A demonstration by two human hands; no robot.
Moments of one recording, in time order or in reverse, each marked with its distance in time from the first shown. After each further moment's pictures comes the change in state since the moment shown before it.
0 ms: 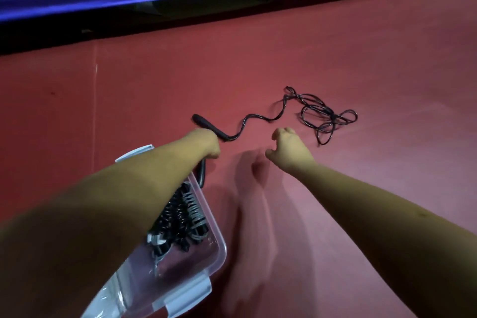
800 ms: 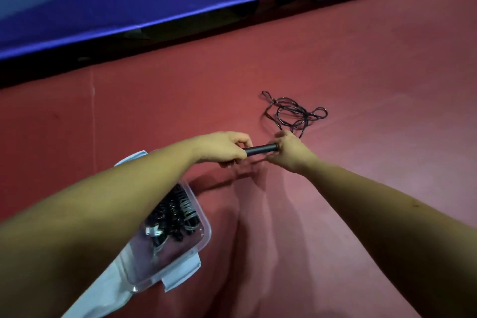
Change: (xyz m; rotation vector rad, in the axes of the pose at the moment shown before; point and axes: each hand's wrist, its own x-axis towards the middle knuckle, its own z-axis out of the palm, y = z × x) left_hand -0.090 0.058 -0.018 -0.690 -0.115 0.499; right_hand -0.060 0.043 -0.049 0.105 -0.095 -0.021
